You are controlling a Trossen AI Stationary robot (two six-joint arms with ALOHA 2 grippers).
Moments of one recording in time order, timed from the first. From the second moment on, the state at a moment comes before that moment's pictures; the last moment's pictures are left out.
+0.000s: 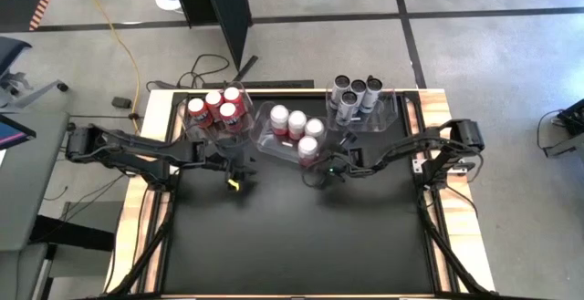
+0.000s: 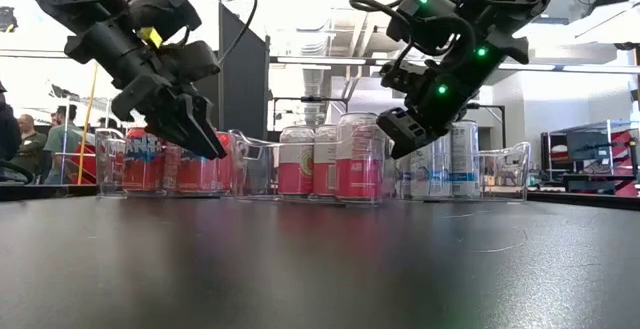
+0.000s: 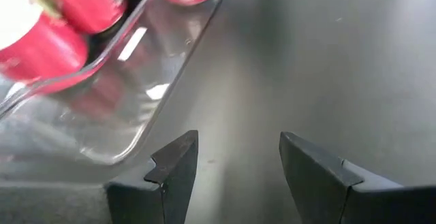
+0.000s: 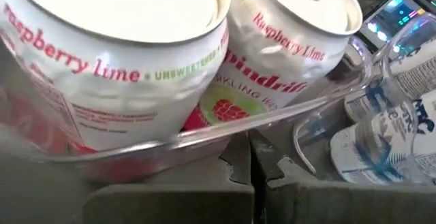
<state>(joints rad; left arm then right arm) 0.13 1.19 0.47 0.02 -0.07 0.14 0.00 1.66 0.83 -0.09 0.78 0.31</state>
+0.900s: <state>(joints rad) 0.12 1.54 0.47 0.59 0.23 0.20 0.15 1.66 0.83 -0.10 0.47 0.33</state>
